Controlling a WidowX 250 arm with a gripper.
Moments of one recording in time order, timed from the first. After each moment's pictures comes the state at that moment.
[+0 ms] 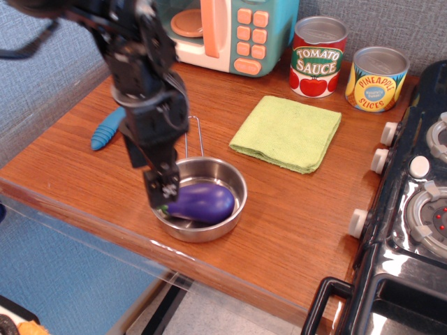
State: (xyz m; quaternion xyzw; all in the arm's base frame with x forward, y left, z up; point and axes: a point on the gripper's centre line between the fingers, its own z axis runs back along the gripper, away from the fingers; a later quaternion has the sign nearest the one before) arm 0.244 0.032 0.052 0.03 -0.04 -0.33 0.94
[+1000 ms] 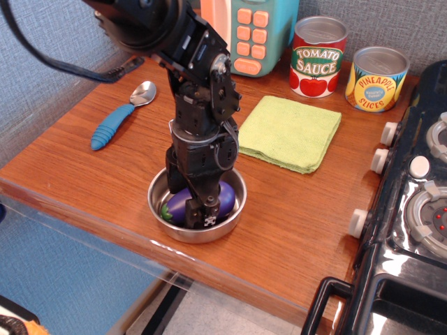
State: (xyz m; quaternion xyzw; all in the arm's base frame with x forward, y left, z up) arm 0.259 0.004 0.014 0.05 0.00 -0.36 0.93
